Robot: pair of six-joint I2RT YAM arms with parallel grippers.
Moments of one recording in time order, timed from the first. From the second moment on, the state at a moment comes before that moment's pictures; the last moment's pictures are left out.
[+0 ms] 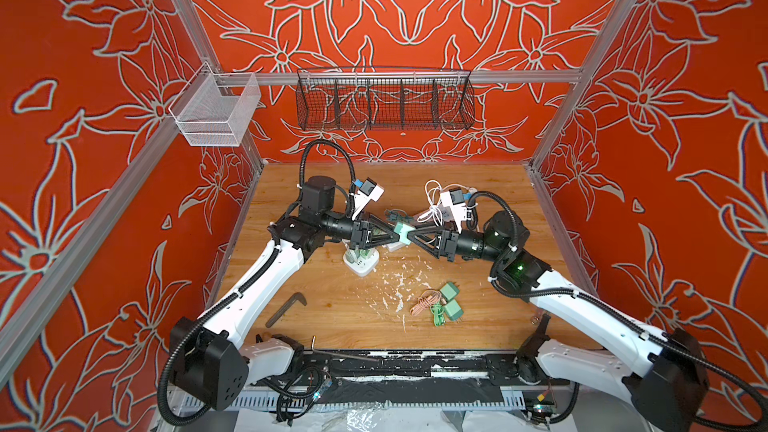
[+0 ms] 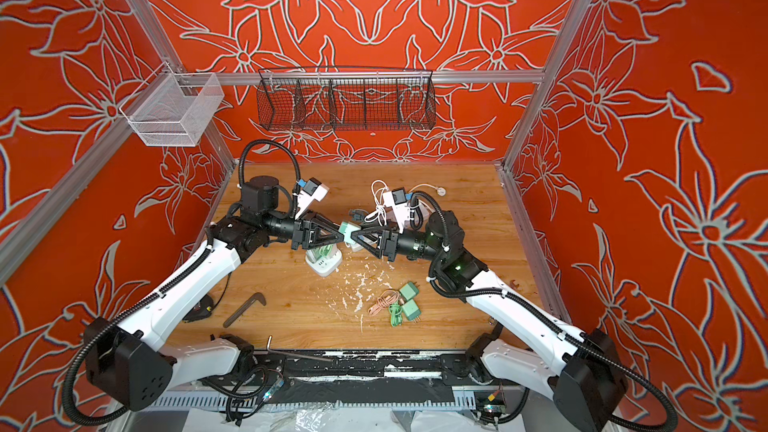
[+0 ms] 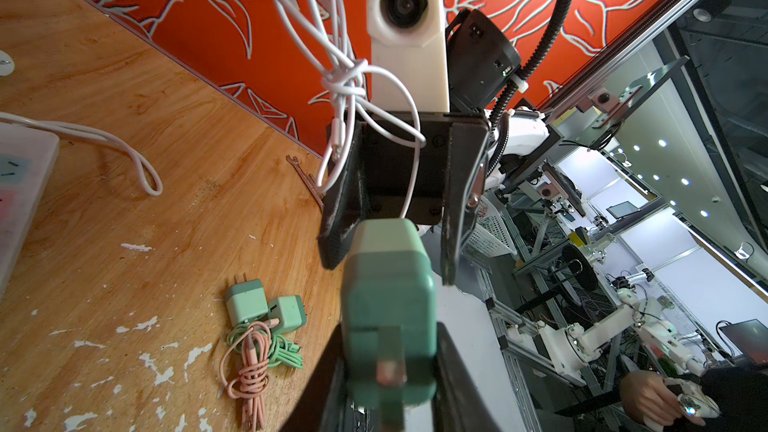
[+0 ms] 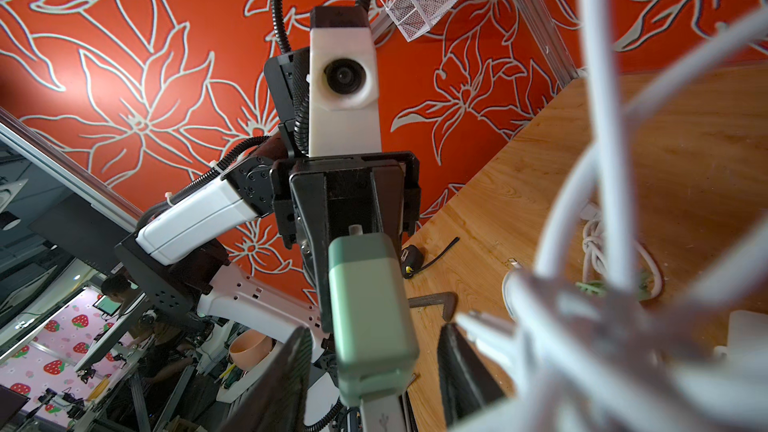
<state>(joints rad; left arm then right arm) -0.32 1.24 1.09 -0.29 1.30 -0.24 0.65 1.07 0.77 0.34 -0.69 0.75</state>
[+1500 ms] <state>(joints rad) -0.32 1.24 1.05 -0.18 1.31 -0.33 0.65 1.11 0.86 0.23 -0.70 0.72</state>
